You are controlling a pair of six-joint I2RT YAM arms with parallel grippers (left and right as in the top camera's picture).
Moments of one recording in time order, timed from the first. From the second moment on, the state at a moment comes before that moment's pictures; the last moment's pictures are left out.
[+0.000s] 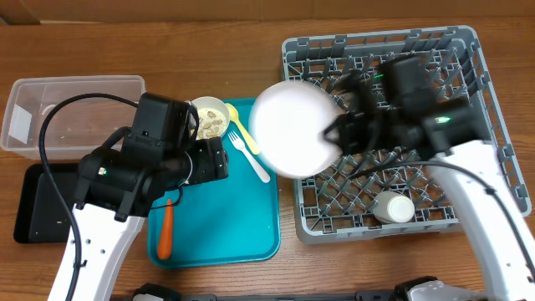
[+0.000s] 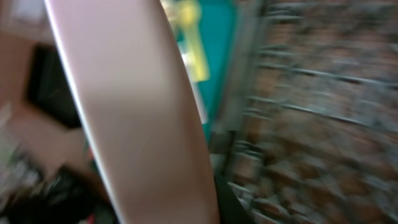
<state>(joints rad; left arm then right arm) -0.31 1.22 1.39 -1.26 0.11 -0.50 0.28 1.44 1.49 -1.14 -0.46 0.13</state>
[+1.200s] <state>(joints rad) -0.31 1.22 1.45 -1.24 0.07 -0.49 -0.10 1.65 1.54 -1.01 0.27 -0.13</state>
